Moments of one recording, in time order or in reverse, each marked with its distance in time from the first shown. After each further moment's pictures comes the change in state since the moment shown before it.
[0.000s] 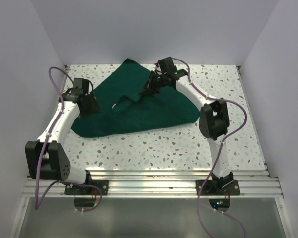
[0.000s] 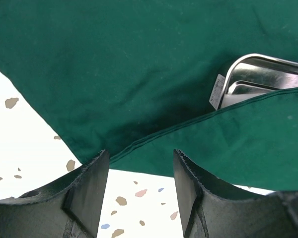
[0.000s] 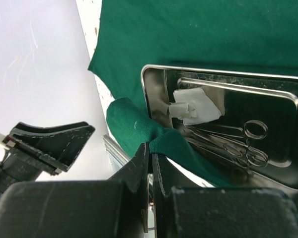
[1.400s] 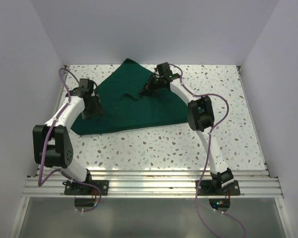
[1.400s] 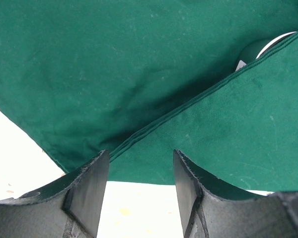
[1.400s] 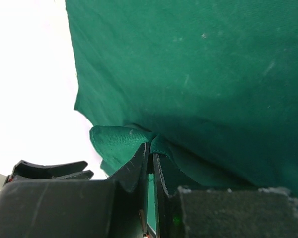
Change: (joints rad) left arm 0.000 0.174 0.013 0.032 0.034 0.053; right arm -0.053 0.414 0.341 0.059 -0.052 0.038
